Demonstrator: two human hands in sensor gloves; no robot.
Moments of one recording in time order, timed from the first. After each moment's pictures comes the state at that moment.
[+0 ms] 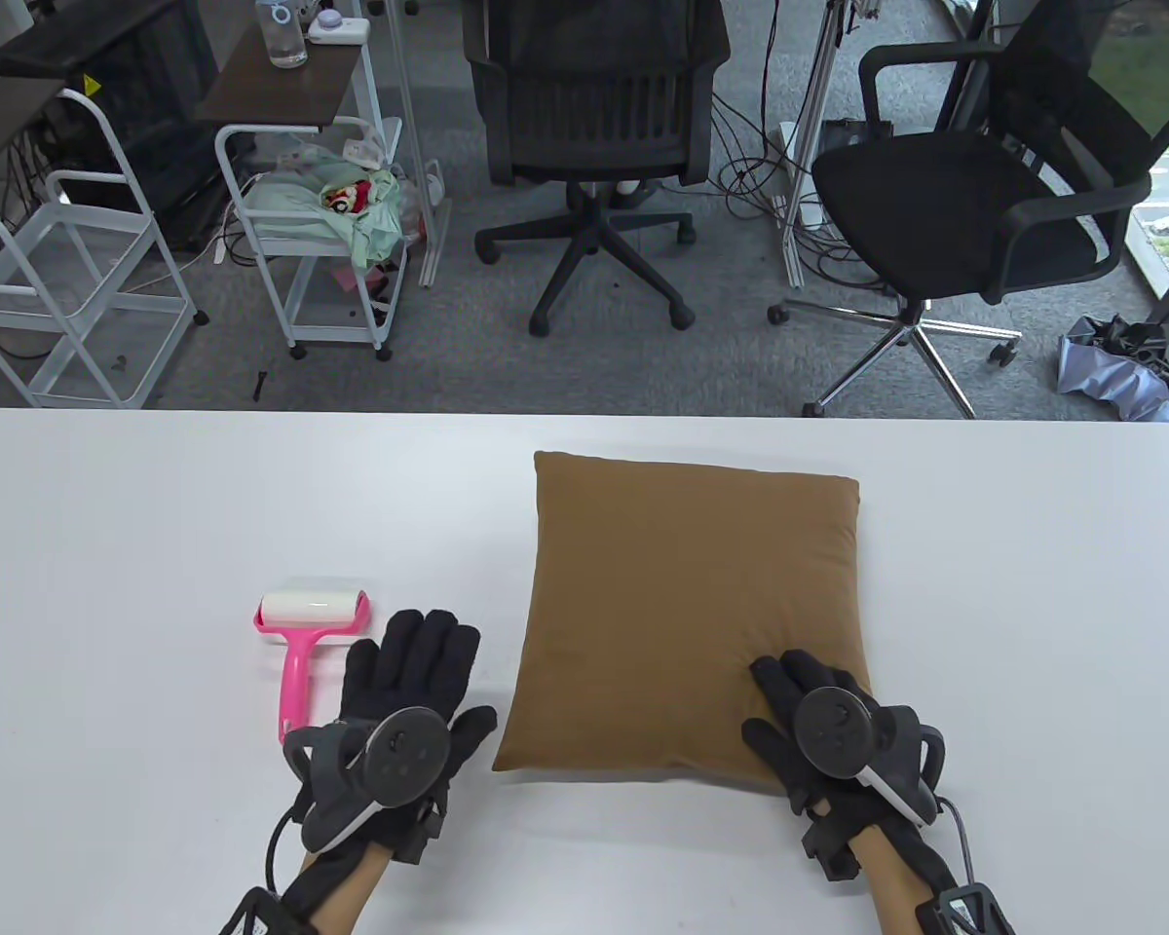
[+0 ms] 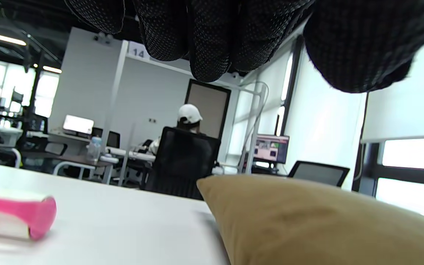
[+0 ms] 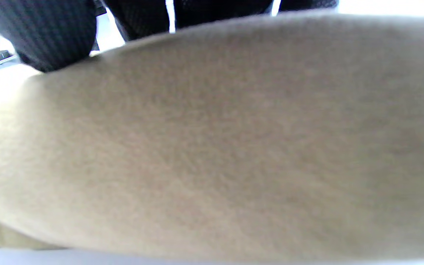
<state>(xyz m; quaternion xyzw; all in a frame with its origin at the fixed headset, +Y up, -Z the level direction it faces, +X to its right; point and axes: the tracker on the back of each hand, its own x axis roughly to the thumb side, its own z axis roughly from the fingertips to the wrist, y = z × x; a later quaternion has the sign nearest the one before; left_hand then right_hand) -0.180 -0.696 -0.250 0.13 -0.08 0.11 0.98 0.206 -0.750 -0.286 0.05 -0.03 0.99 0.13</state>
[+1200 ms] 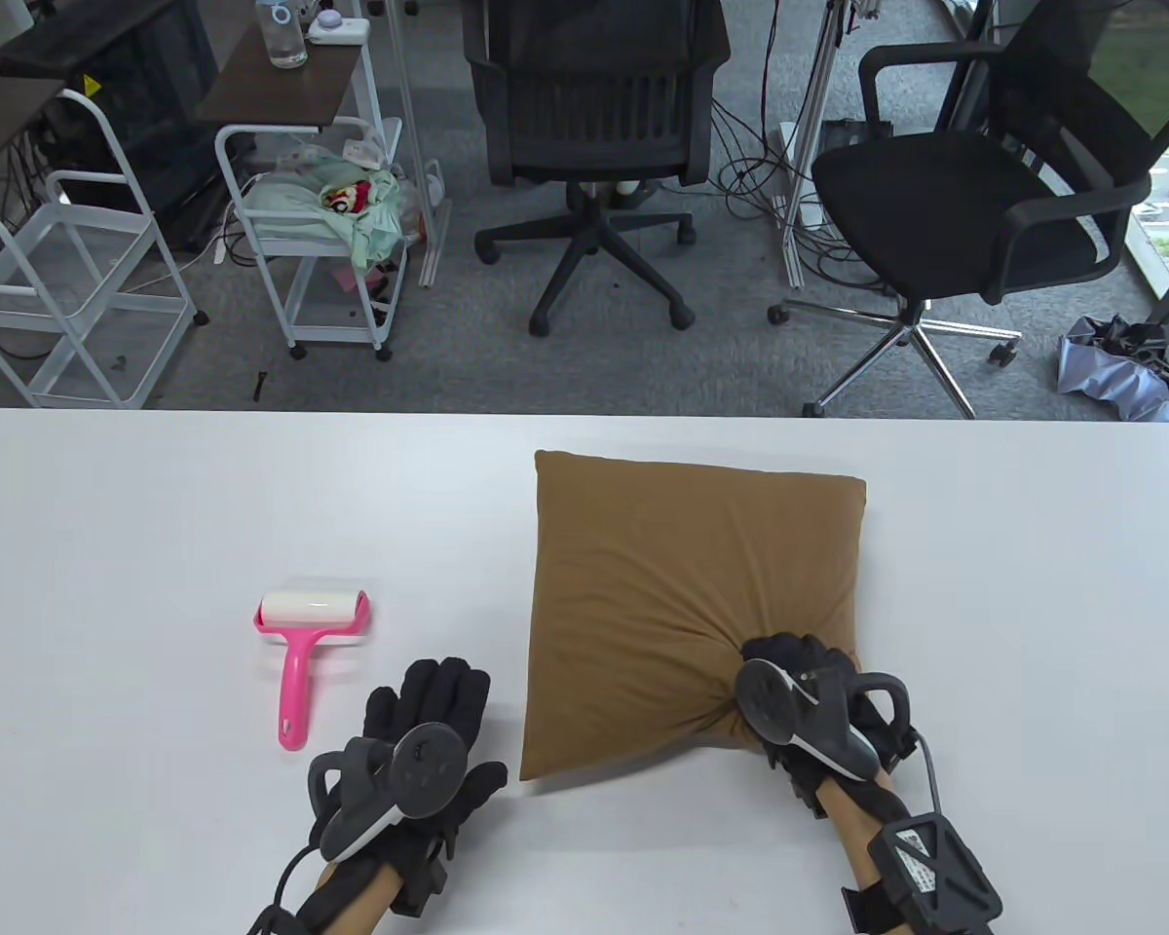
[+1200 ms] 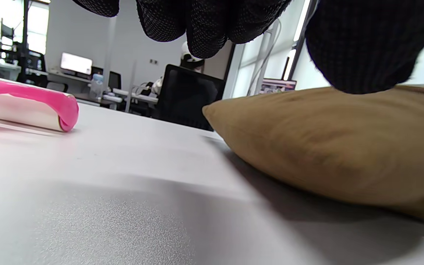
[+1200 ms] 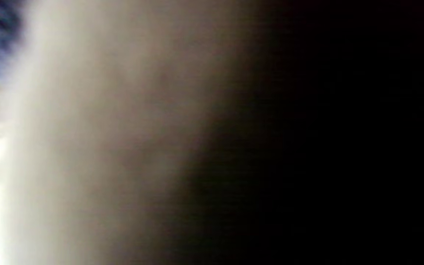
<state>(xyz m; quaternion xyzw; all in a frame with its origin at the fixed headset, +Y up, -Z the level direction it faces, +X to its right) -0.181 -0.744 -0.253 0.02 -0.09 0.12 0.99 0.175 -0.702 -0.317 0.06 -0.16 0.99 0.01</state>
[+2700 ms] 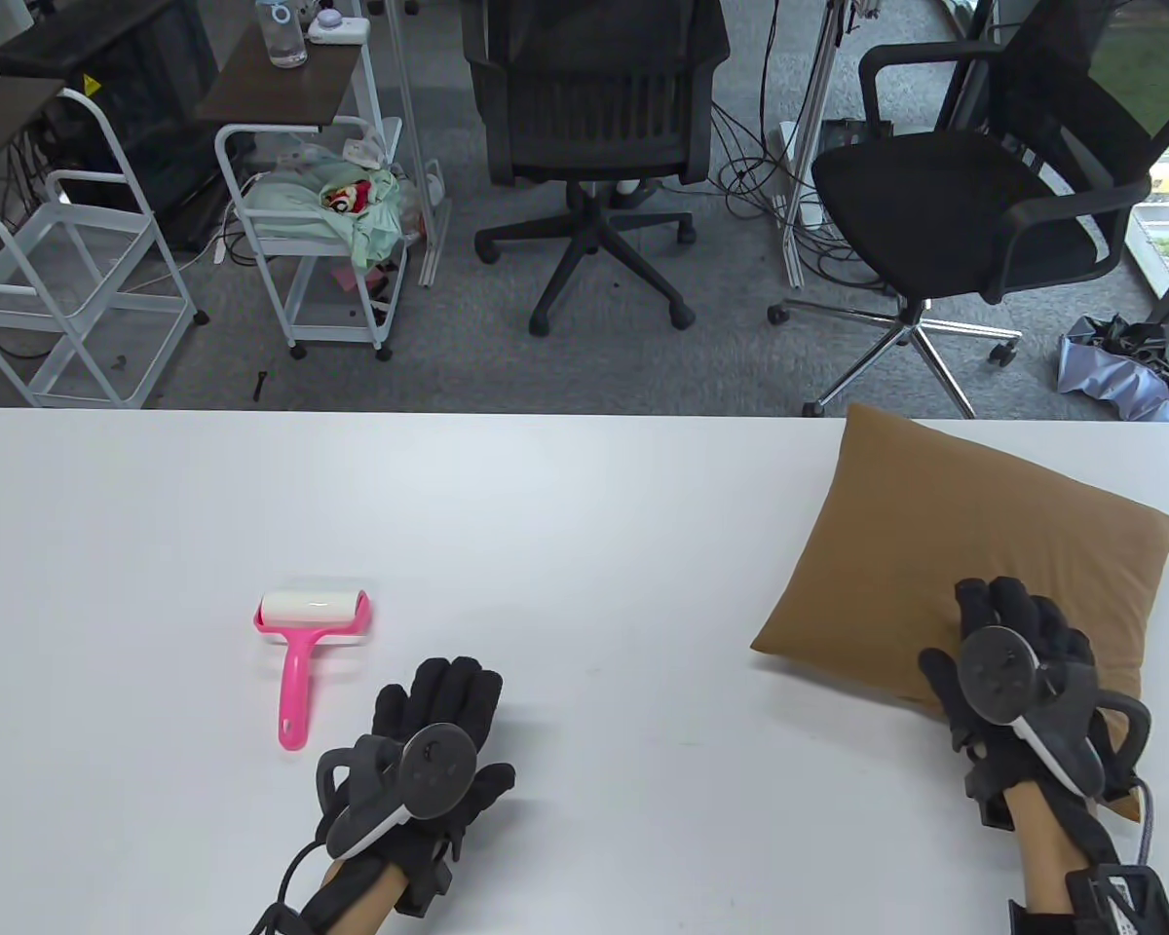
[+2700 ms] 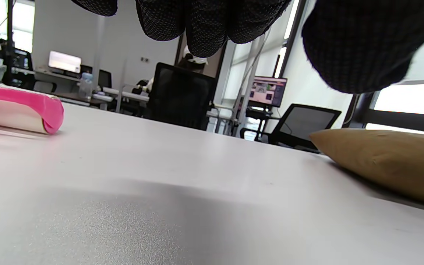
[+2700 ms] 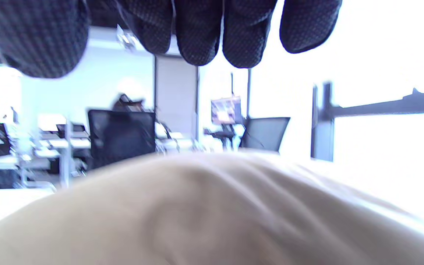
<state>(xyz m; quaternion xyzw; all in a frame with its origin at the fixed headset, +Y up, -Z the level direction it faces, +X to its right) -0.173 -0.737 -0.252 0.02 -0.10 0.12 0.99 0.290 -0.651 -0.288 -0.09 -0.17 0.98 0.00</state>
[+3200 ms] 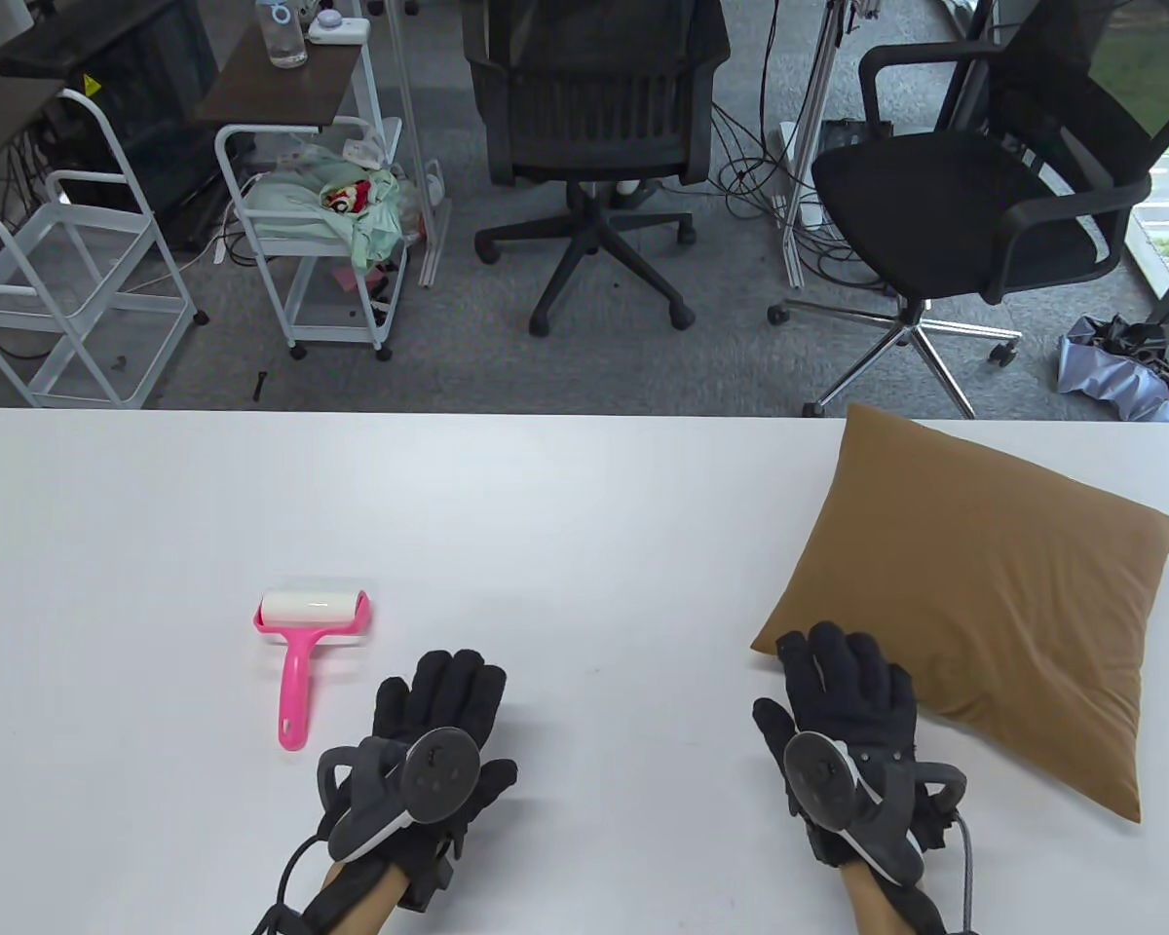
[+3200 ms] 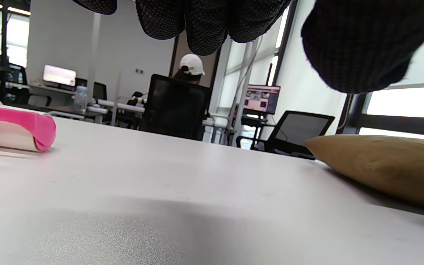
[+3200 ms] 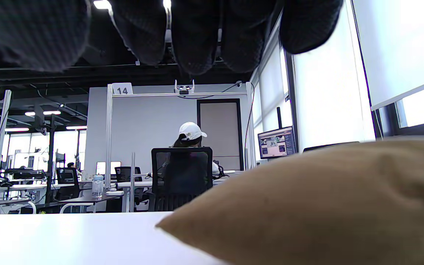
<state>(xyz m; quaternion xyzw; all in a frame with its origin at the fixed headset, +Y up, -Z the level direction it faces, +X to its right) -0.170 -0.731 -0.250 0.04 -0.11 0.10 0.99 0.186 -0.716 -0.244 -0.01 -0.24 0.97 0.04</state>
